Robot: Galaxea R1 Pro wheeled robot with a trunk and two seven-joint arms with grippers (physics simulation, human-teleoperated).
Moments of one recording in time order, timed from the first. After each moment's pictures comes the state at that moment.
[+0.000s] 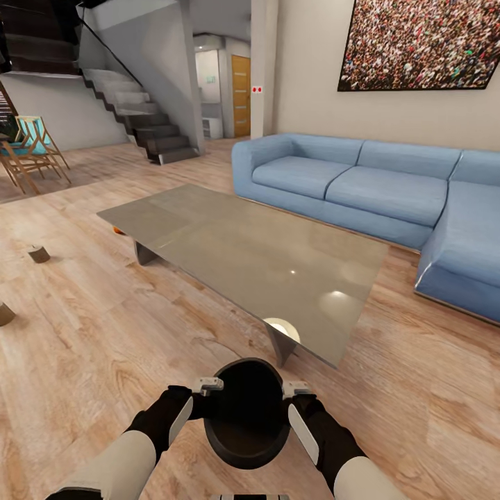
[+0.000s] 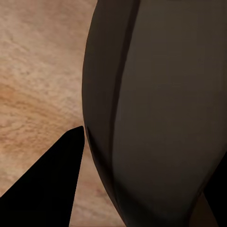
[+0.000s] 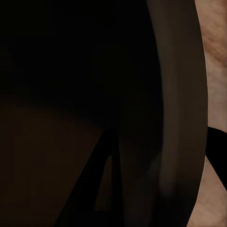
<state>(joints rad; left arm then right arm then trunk) -0.69 -0.13 -0.01 -0.41 -0.04 0.52 -0.09 -0.57 0.17 0.20 -0.64 -0.25 0.58 -0.15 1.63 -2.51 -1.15</state>
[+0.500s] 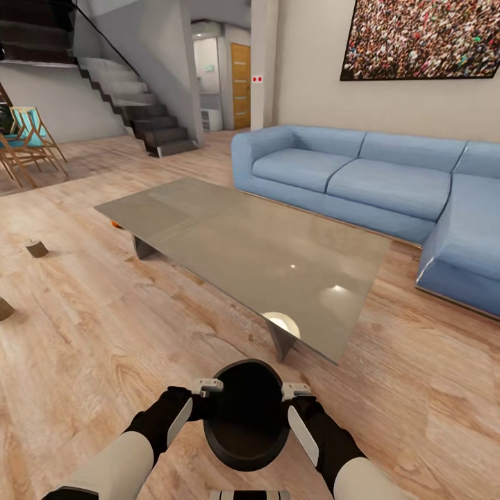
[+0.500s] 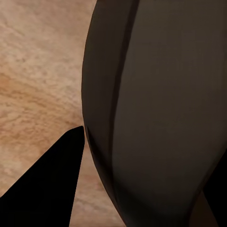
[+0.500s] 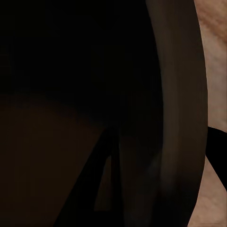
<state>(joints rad) -0.69 -0.11 -0.09 -0.41 0.05 0.52 -0.07 -0.57 0.17 0.21 -0.63 -0.27 0.56 -0.16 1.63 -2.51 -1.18</state>
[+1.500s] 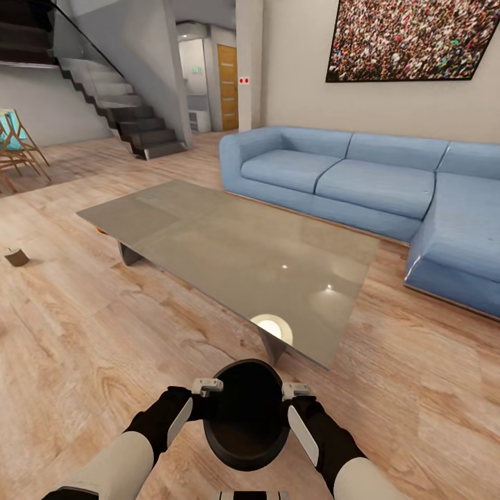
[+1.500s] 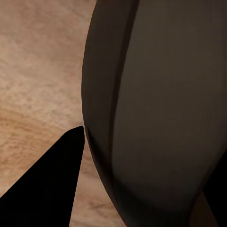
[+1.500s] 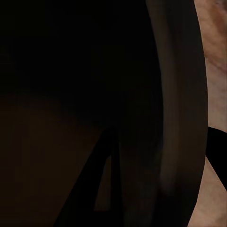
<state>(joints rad) -0.69 -0.11 -0.09 -0.41 0.05 0.52 -0.07 -0.57 0.17 0.21 -0.63 -0.27 0.56 -0.16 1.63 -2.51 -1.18</state>
